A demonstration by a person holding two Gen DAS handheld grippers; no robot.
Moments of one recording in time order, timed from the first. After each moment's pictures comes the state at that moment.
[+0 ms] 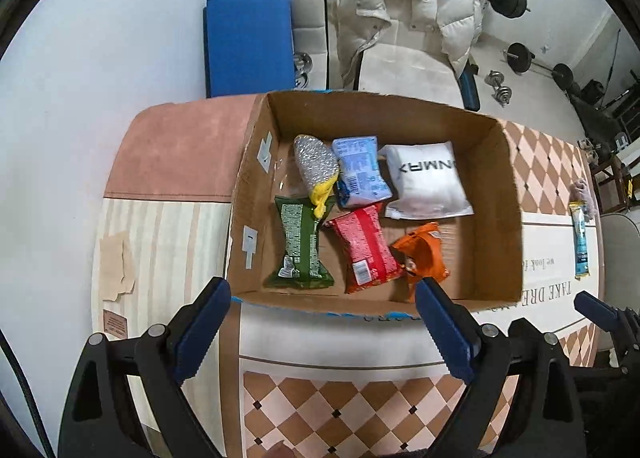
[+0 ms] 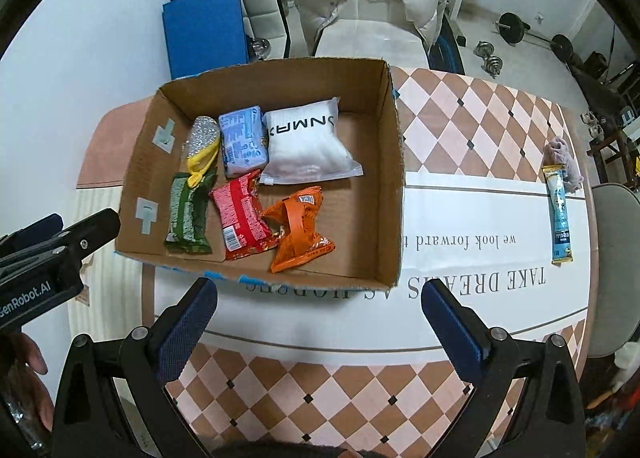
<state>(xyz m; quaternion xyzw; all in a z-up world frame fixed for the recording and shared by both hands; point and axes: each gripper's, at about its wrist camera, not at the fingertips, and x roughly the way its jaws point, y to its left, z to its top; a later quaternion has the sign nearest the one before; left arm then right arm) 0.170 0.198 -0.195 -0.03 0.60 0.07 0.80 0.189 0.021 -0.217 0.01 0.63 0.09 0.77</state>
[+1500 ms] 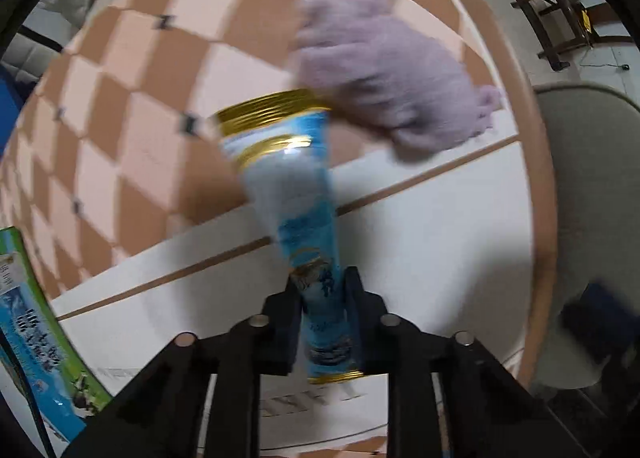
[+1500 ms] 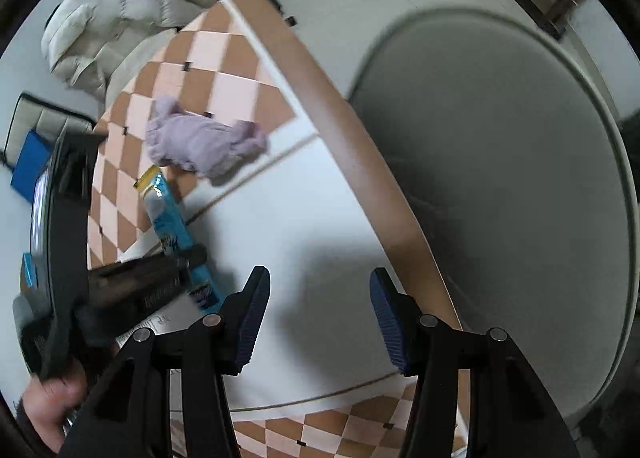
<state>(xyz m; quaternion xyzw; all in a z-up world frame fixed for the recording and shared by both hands) 0.356 -0.339 -0.408 0.09 0.75 -0.11 0.64 0.295 -0.518 -0.365 0.21 0.70 -0.08 0.68</state>
